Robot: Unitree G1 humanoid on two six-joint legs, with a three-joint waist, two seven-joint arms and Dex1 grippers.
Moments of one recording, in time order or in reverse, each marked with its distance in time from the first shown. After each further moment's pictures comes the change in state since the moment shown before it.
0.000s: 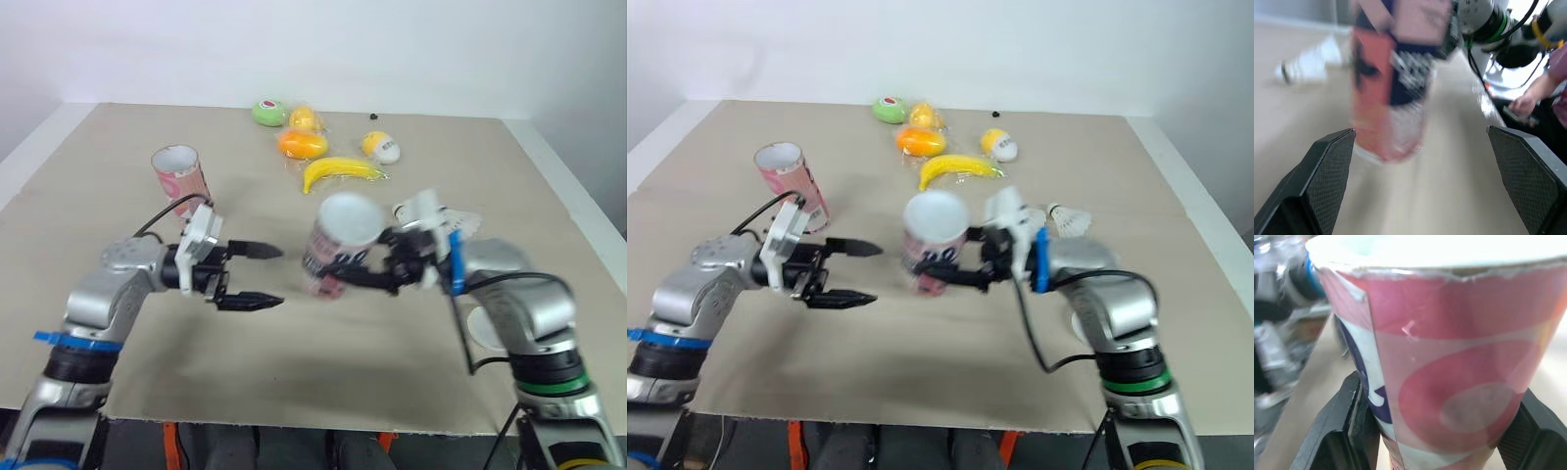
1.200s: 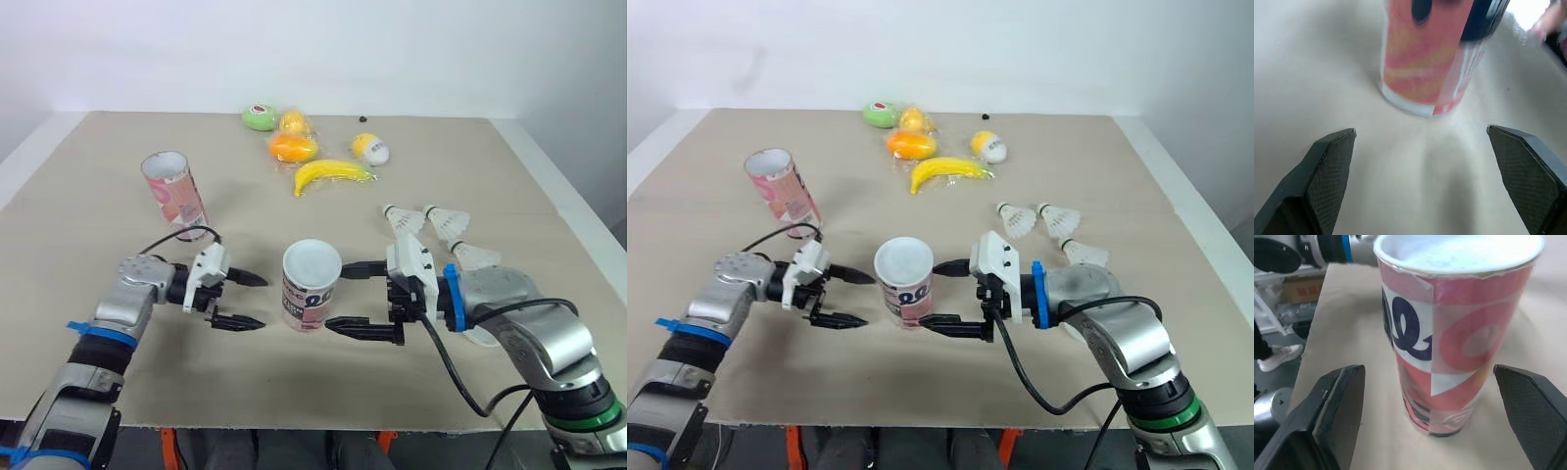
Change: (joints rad) left arm 0.022 0.033 -0.037 0.329 0.191 -0.281 -0.156; right arm 0.117 -0.072 0.220 -0.173 -0.080 0.059 0.007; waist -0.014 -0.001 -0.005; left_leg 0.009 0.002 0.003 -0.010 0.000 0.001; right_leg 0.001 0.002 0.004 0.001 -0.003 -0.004
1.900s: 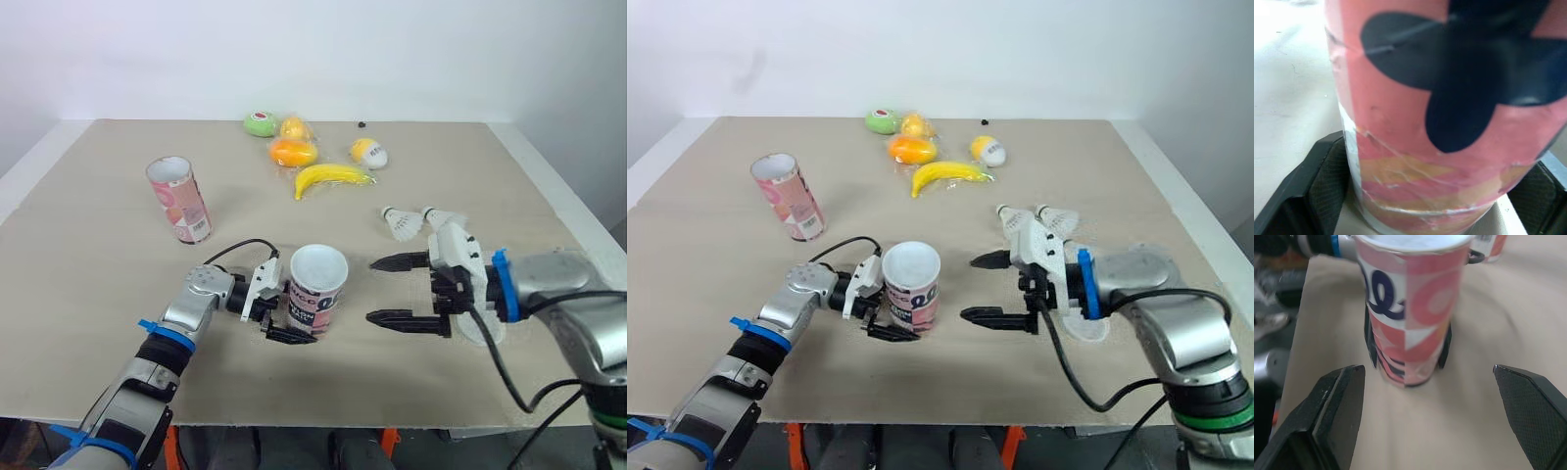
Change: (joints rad) left arm -0.066 -0.265 -0.183 0.201 0.158 -0.159 0.057; right arm 0.059 -0.138 -0.180 -0.058 0.028 0.069 0.065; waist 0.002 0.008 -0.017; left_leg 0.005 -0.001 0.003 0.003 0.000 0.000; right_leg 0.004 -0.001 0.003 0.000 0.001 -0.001
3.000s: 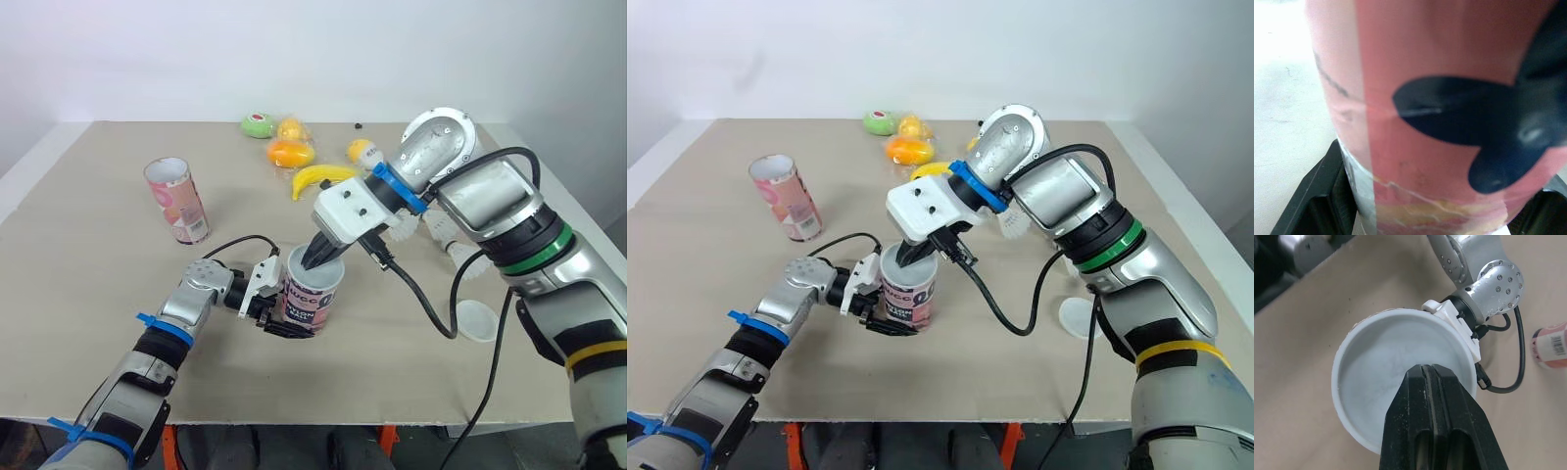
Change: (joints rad) left arm -0.028 0.023 -0.039 0.008 0.015 -0.006 -0.004; right arm -0.933 0.165 0.692 0.592 -0.325 -0.550 0.490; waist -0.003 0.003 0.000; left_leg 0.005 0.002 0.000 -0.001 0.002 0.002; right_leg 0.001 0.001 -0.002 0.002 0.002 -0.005
